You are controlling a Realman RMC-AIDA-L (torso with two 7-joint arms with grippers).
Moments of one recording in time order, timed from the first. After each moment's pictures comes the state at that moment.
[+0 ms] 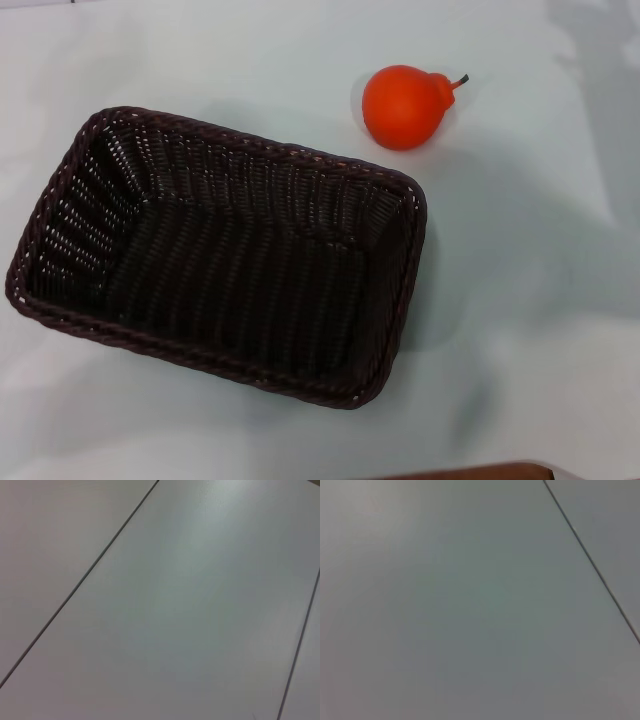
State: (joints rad) left arm -0.28 -2.16 -2.88 -0.35 0.94 -1.58 2.18; right arm 0.53 2.09 2.20 0.08 -0.19 1.19 0.62
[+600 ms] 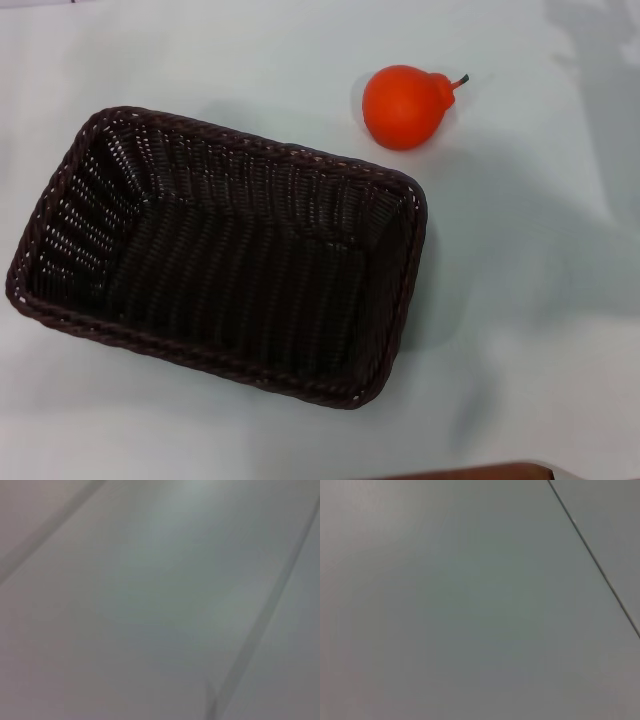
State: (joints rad) left arm -0.27 -2.05 -2.69 -0.42 1.03 -1.55 1.91; right arm 0.53 2.09 2.20 0.08 -0.19 1.16 0.62
